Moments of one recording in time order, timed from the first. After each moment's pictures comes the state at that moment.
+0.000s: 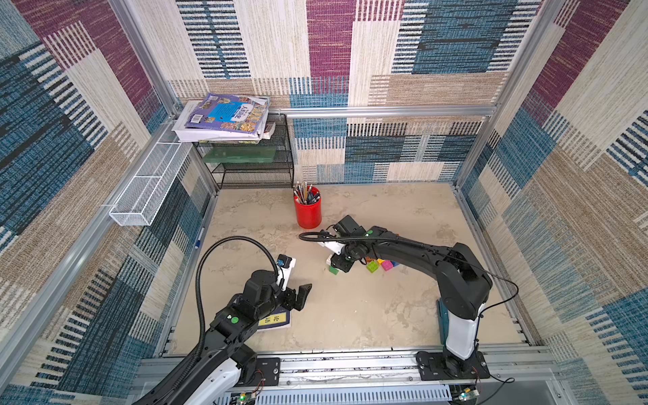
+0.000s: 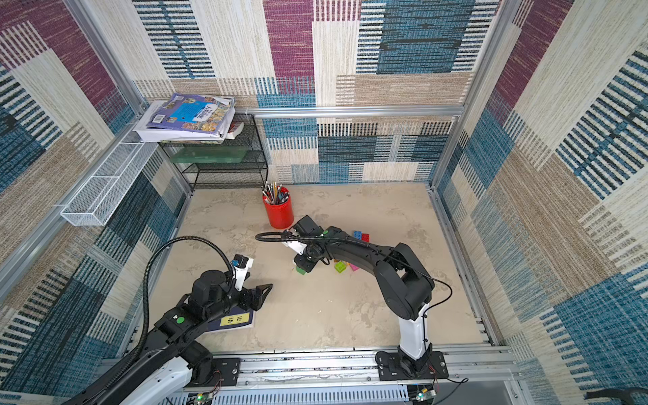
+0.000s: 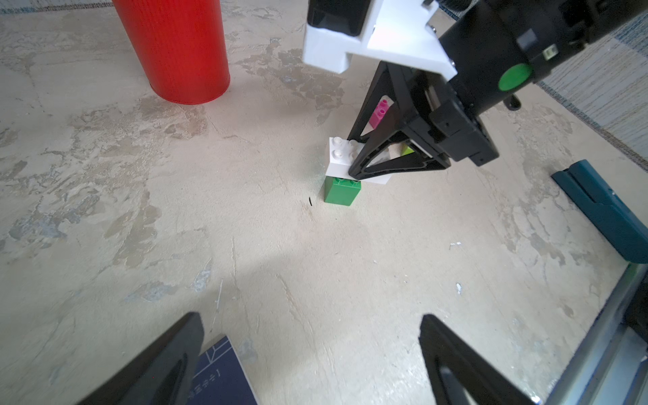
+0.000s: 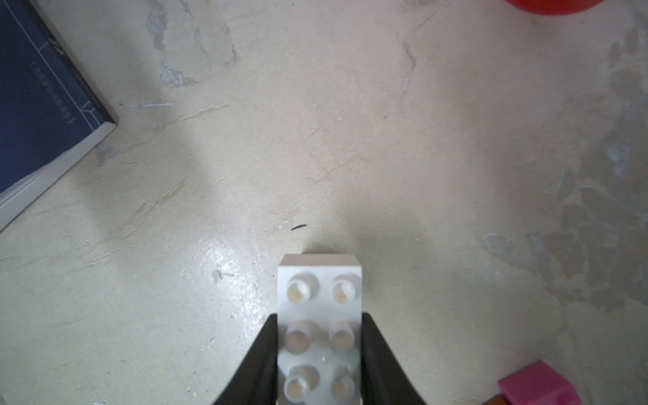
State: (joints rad) left arm -0.55 0.65 0.40 -0.31 0.08 -0.15; right arm 0.76 1.90 1.39 -0.59 -0.15 -0.22
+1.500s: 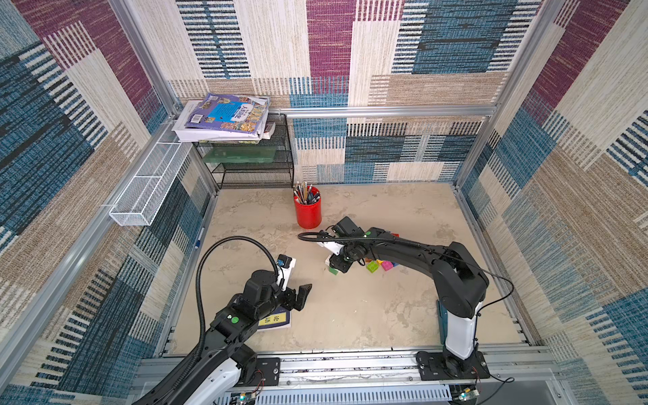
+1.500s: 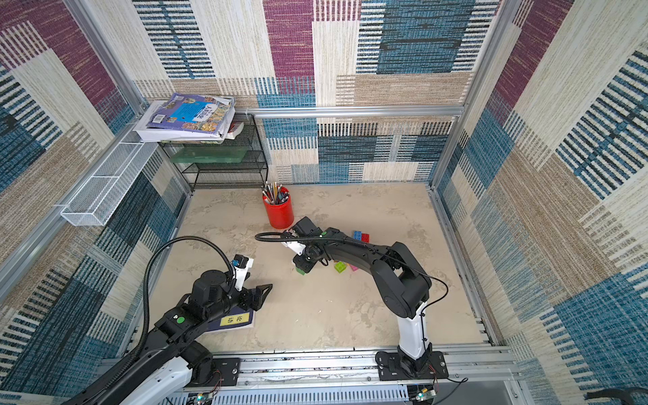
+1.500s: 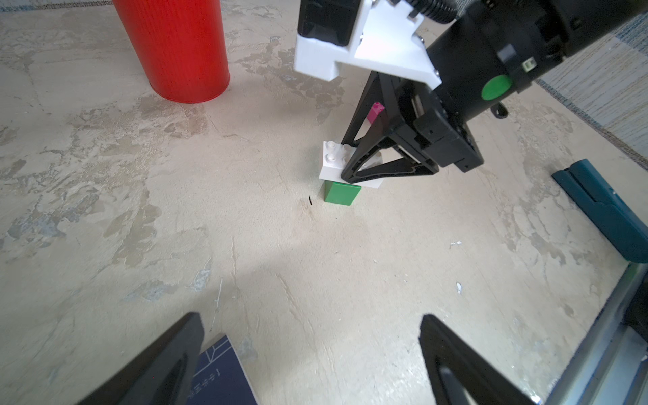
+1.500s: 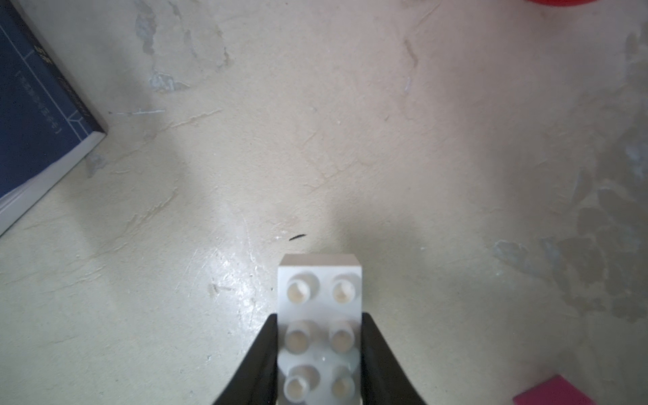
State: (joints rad) left arm -0.55 0.65 0.40 -0.31 0.08 -0.15; right arm 0.76 1.92 1.39 -0.56 -0.14 -0.19
